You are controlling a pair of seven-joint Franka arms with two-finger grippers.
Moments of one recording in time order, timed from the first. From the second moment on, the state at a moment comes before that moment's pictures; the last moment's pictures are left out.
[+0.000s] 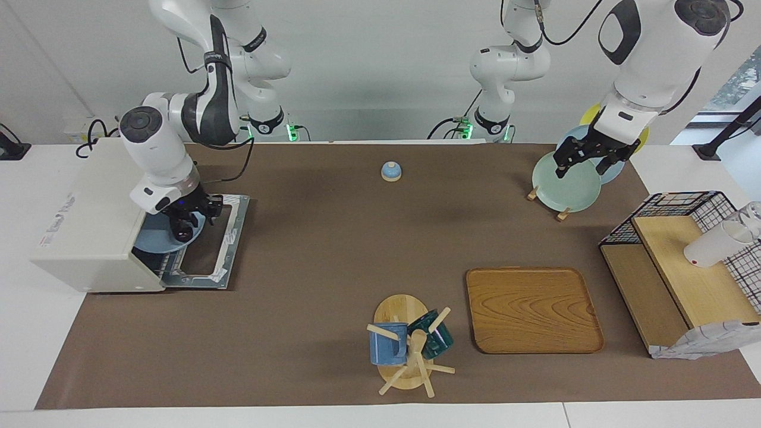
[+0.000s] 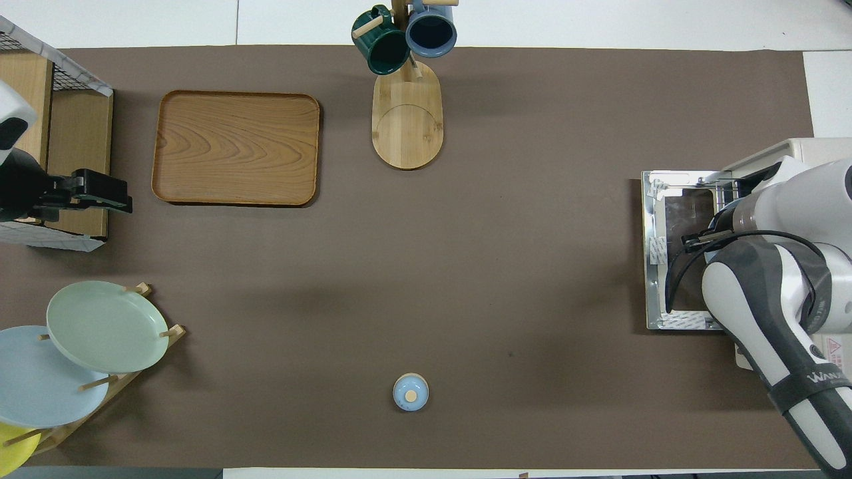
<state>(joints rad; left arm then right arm) 0.00 -0.03 -0.09 -1.68 -0.02 1.66 -0.11 -0.01 0.01 -0.06 -2.18 -0.09 2.17 -0.19</state>
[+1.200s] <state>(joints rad) 0.02 -0.03 -0.09 -1.68 -0.02 1.70 -0.15 -0.03 0.00 -0.07 -2.21 -0.09 2.17 -0.28</state>
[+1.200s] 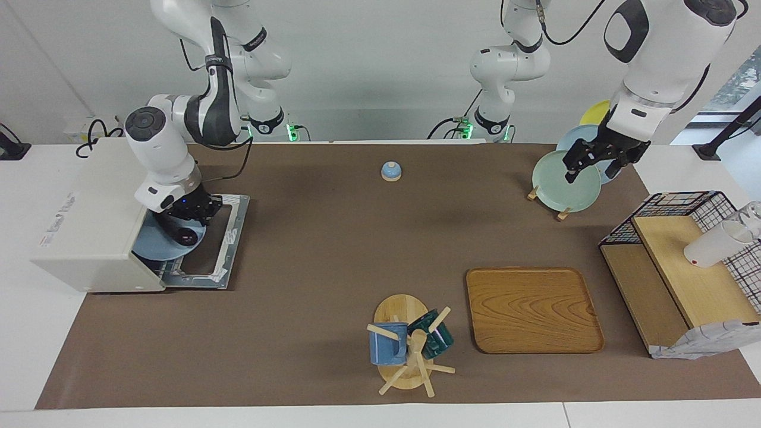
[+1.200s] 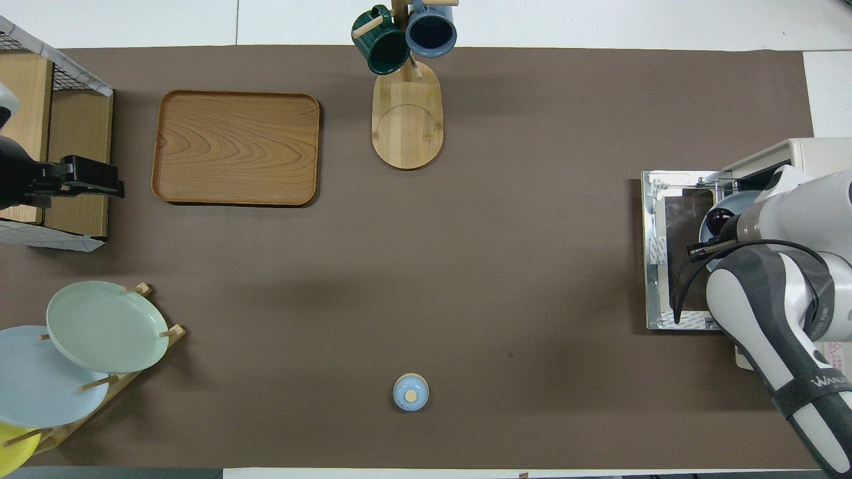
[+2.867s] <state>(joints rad) 0.05 -0.03 -0.09 -1.67 -0.02 1.72 -0.19 0.76 0.27 -0.04 -1.66 -0.19 1.90 0.45</state>
